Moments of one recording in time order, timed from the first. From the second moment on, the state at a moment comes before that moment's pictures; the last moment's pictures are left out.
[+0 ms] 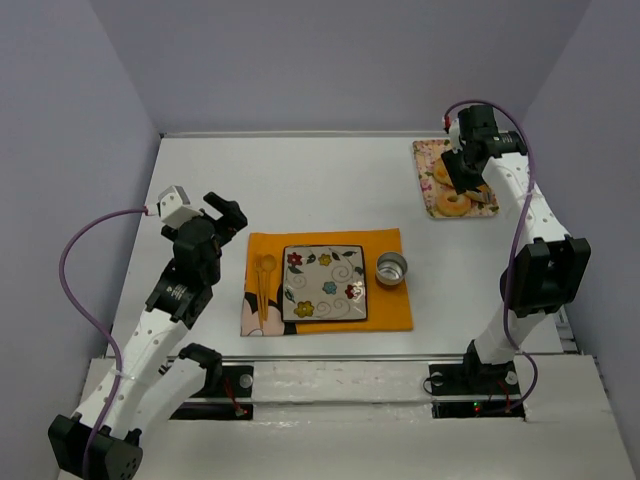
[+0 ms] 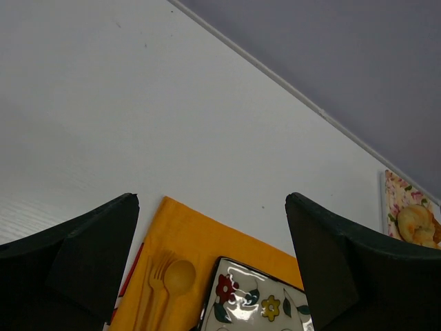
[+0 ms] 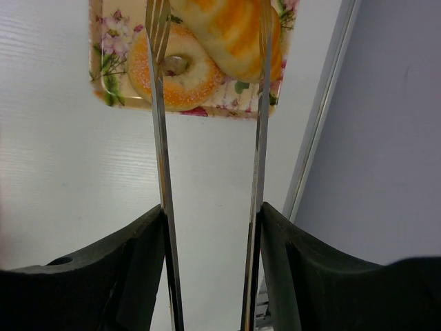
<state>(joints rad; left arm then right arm) -0.38 0.74 0.68 -0.18 -0.54 -0.68 0.10 1.74 1.74 -0.99 0.33 -0.29</state>
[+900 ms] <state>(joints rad) -0.38 0.74 0.68 -0.17 -0.55 -0.68 0.10 1.90 1.78 -0.99 0.47 -0.37</state>
